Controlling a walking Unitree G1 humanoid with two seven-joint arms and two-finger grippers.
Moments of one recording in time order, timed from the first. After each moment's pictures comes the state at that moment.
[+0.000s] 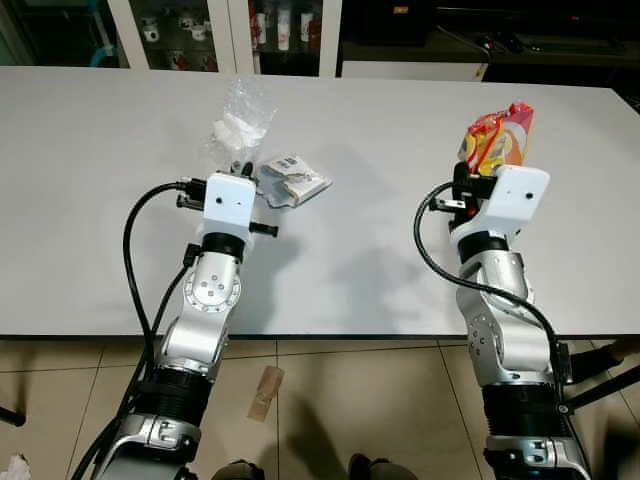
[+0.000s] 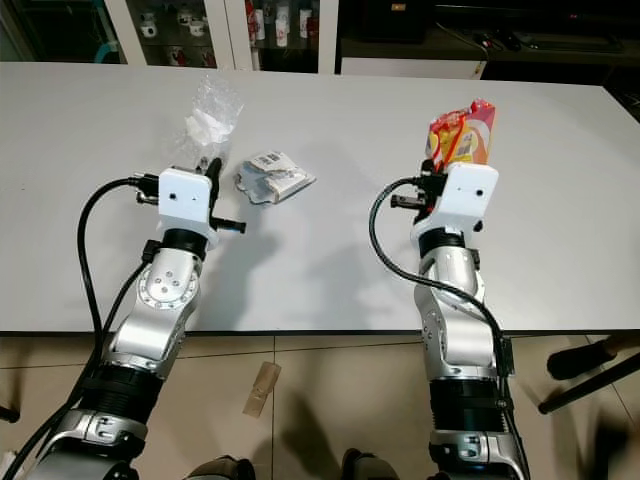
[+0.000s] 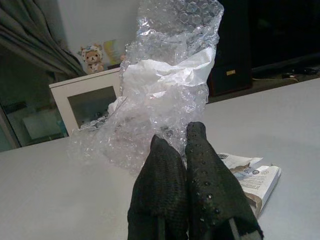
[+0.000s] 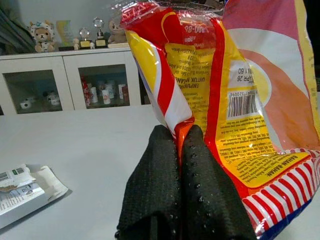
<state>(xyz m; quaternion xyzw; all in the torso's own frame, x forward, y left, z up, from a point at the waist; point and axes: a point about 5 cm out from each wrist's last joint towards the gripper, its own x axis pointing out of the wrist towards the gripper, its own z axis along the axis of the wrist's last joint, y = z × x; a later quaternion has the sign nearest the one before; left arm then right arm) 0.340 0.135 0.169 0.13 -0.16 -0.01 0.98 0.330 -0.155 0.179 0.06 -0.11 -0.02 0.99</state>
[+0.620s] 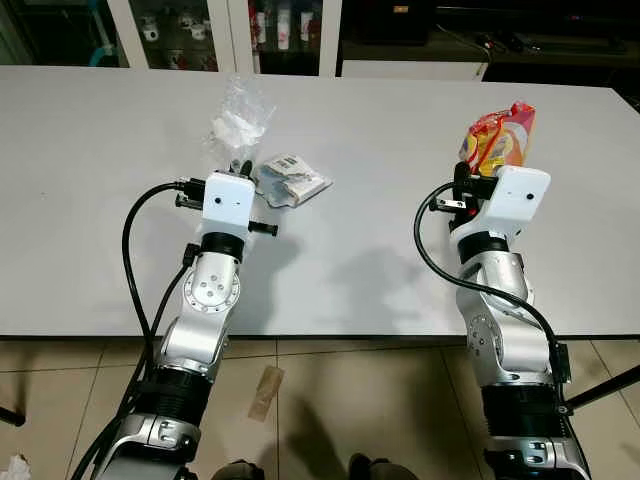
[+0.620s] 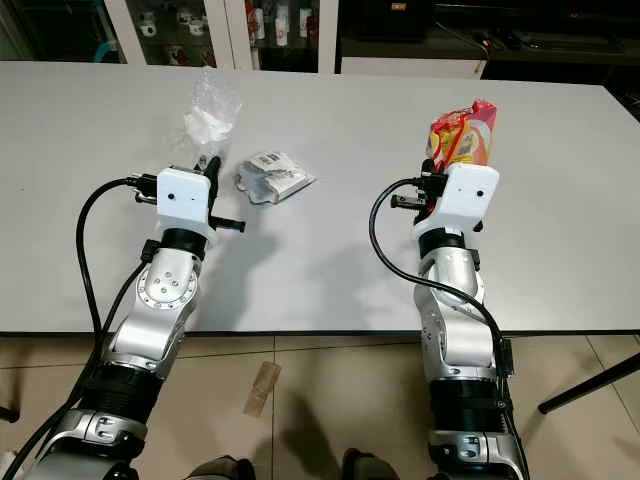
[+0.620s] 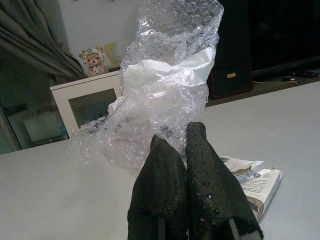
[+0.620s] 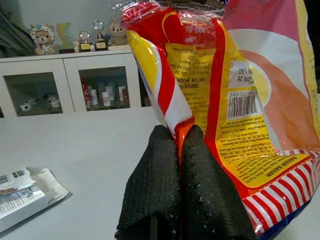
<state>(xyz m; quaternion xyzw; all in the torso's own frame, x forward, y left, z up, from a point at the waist) 0.339 0.135 0.170 0.13 -0.16 -0.01 0.98 0.330 -0.155 0.180 0.07 -0.12 -0.02 0.99</state>
